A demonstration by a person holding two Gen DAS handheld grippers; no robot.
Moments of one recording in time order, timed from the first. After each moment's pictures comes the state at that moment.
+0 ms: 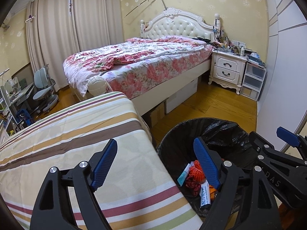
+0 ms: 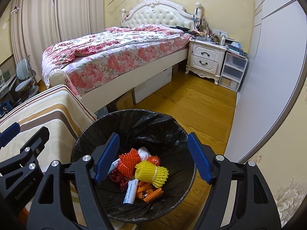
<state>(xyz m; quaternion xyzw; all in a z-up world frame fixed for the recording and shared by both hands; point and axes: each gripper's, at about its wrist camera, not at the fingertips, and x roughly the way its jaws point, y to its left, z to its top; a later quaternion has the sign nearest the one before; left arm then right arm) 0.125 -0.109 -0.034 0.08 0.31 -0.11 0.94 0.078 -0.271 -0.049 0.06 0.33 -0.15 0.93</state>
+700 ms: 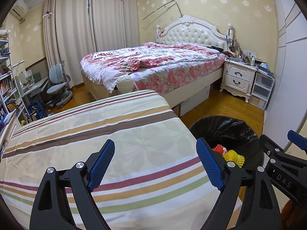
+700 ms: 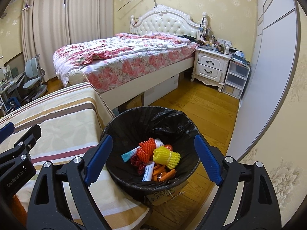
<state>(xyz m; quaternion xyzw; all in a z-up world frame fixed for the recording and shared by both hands) 0.056 -0.031 -0.009 0.05 0.29 -0.07 0.95 0.013 -0.210 -0.022 0.04 0.30 -0.12 0.95</state>
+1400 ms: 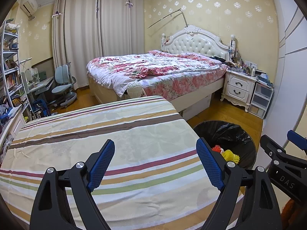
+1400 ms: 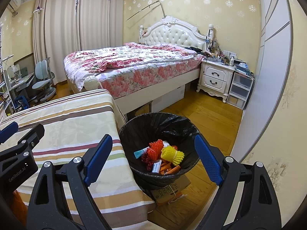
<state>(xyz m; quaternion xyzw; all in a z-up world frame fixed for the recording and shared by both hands) 0.003 0.000 0.012 0.03 0.26 -0.06 0.96 -0.039 -0.183 0.004 0.02 0.27 -0.10 0.96</state>
